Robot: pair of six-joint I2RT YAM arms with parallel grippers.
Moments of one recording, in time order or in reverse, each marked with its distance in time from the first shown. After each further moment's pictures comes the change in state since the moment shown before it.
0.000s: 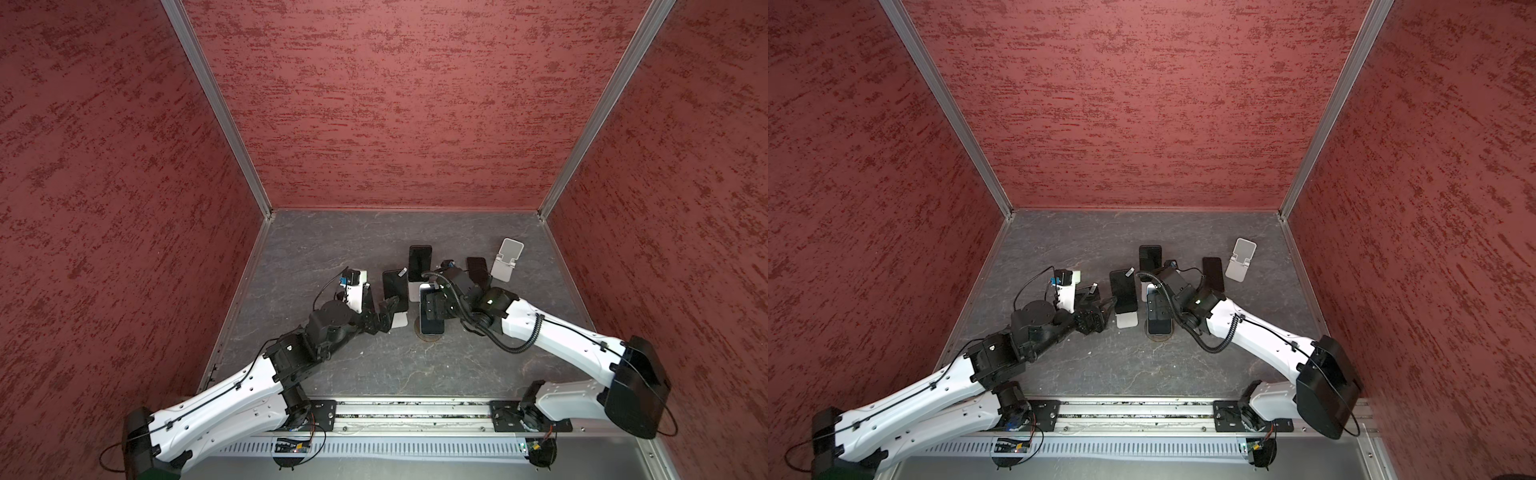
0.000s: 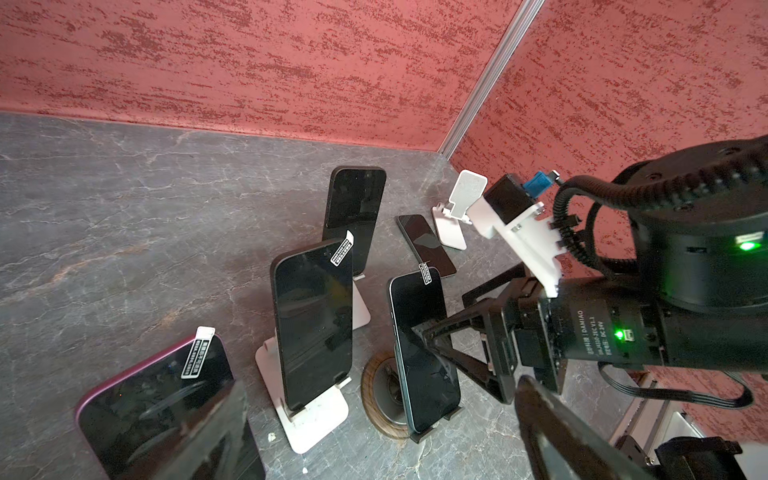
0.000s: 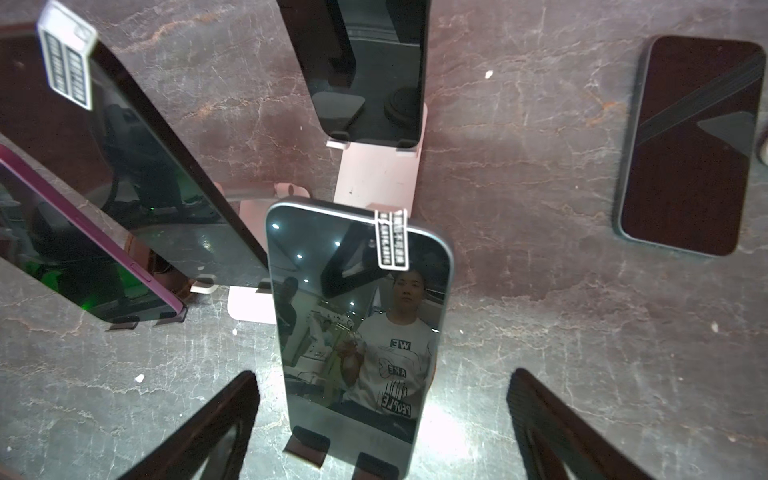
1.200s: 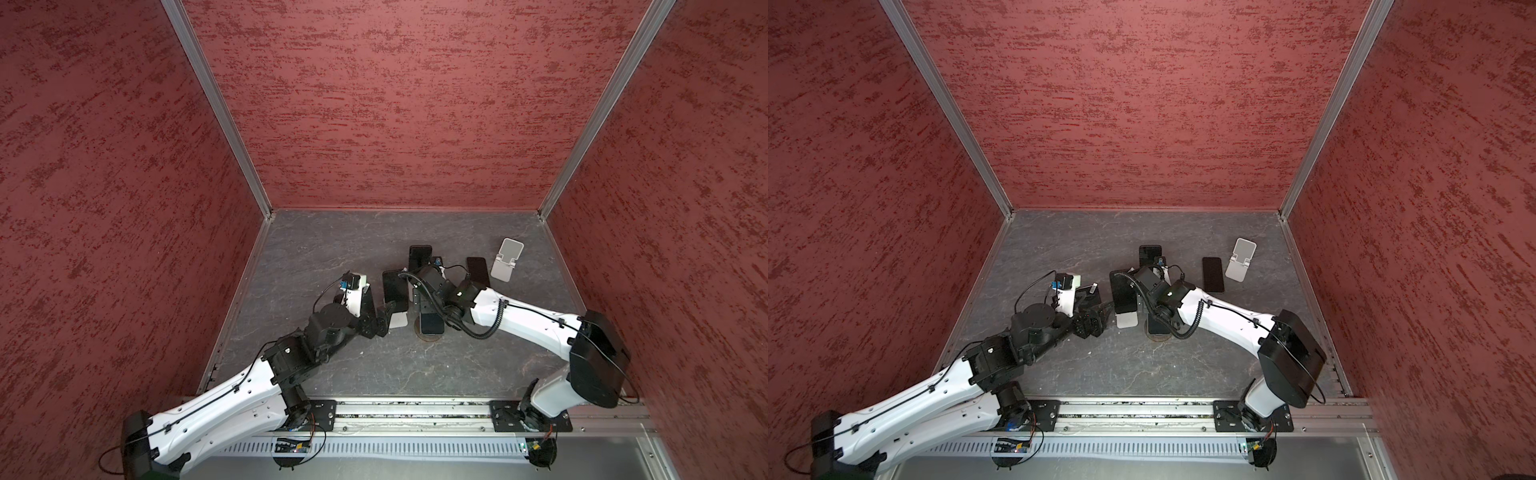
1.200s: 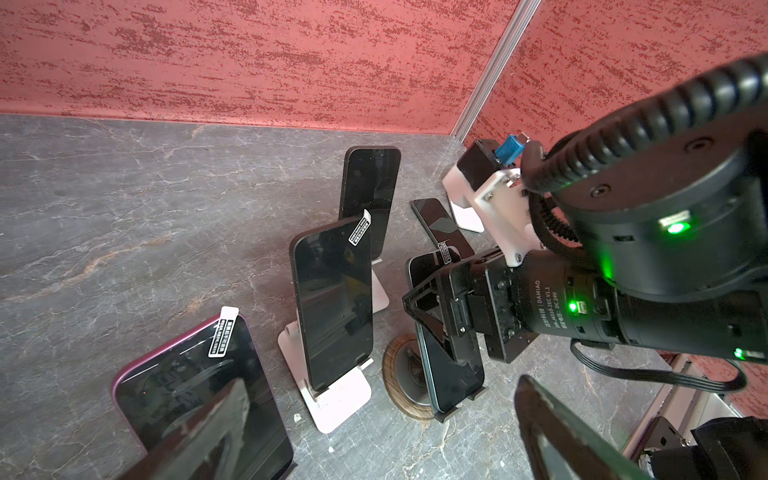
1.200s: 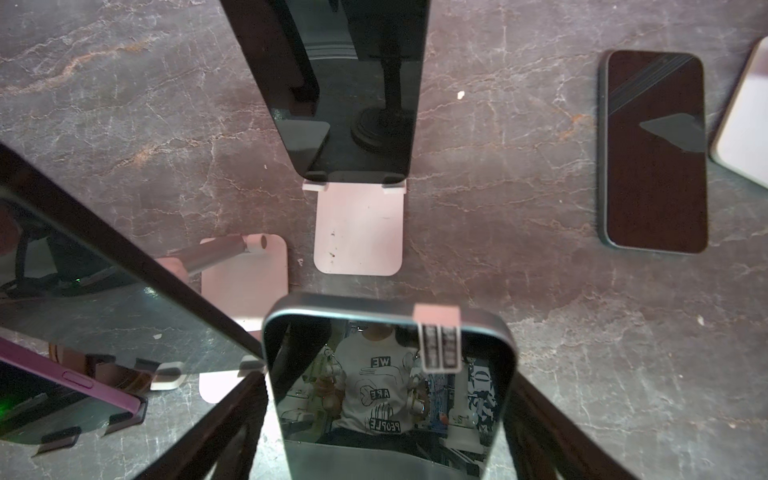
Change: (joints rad) left arm 0.003 -0.027 -0.031 -0.040 -0.012 0.048; right arm 0.066 0.215 0.151 -0.045 0.190 0.148
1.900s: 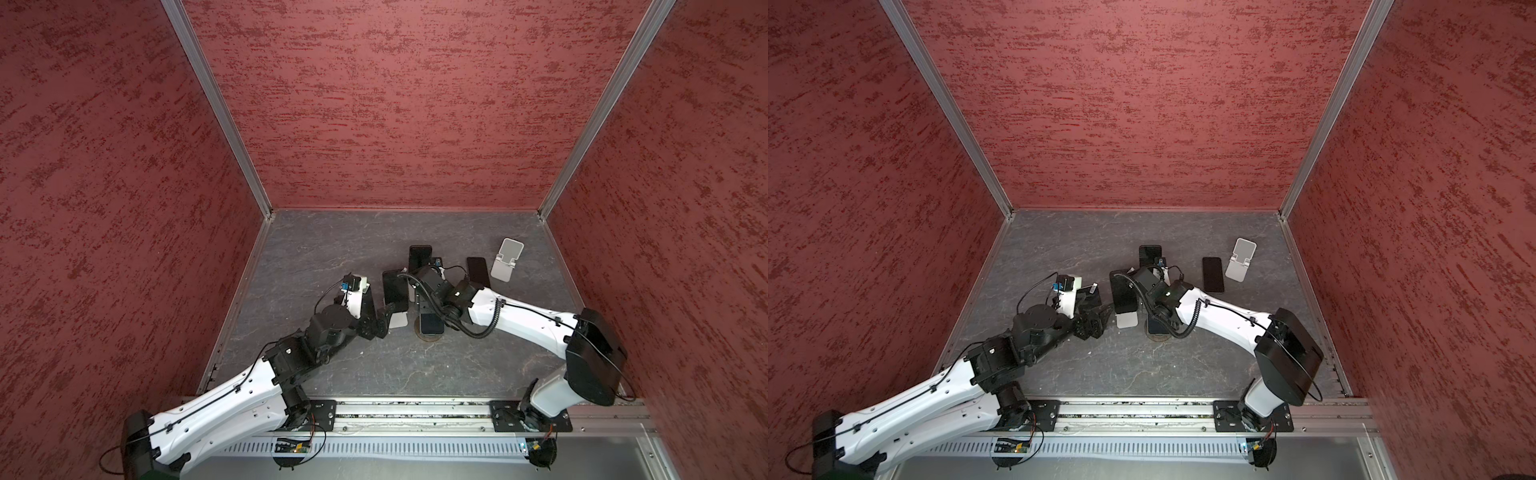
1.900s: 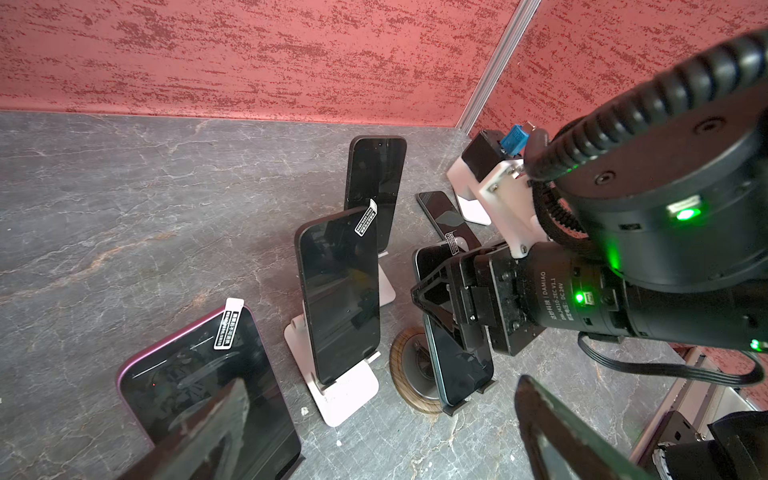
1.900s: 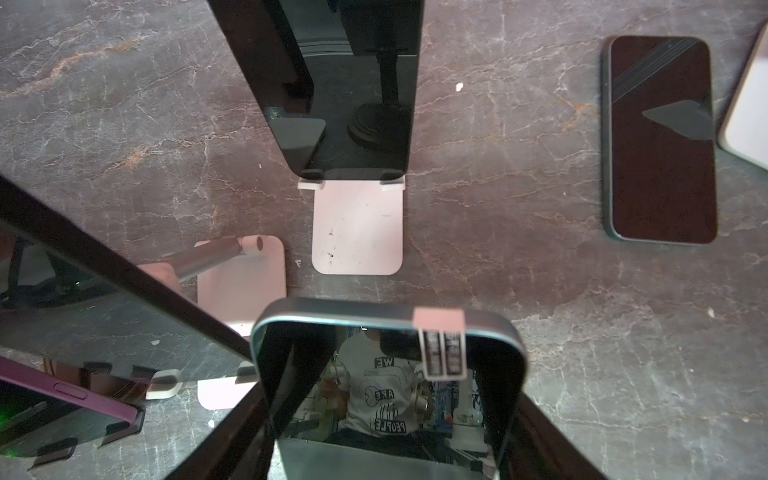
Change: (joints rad) left arm 0.001 -0.001 -0.015 0.000 -0.003 0.008; right arm 0.002 0.010 0.000 0.002 0.002 0.021
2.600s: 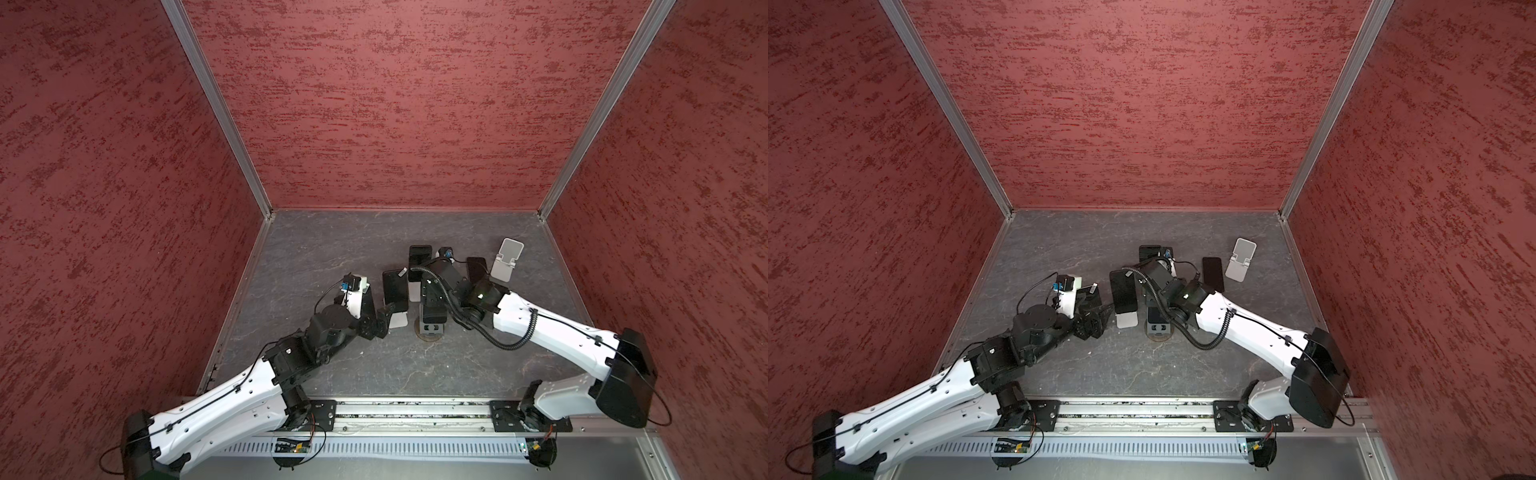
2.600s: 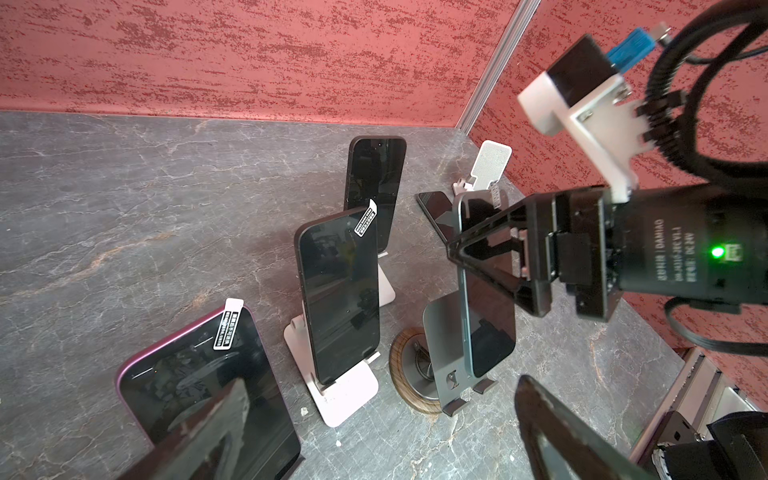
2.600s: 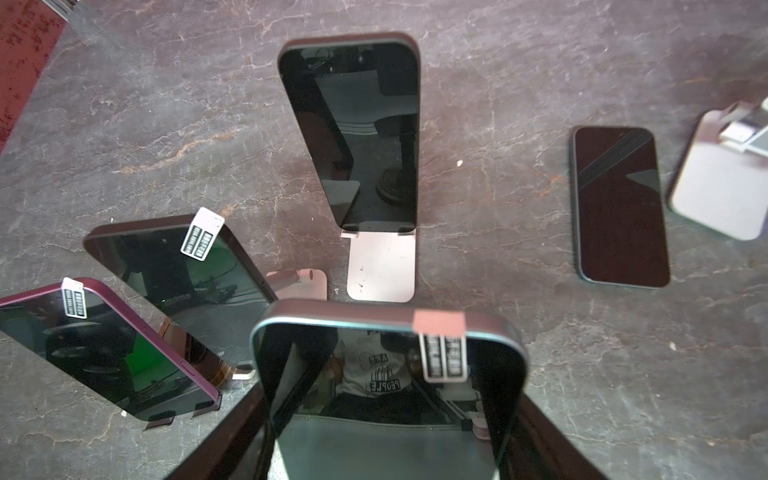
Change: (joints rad) left arm 0.000 0.000 0.000 0.001 0.001 0.000; right arm -0.004 -0.180 0.003 0.008 0.031 -0.053
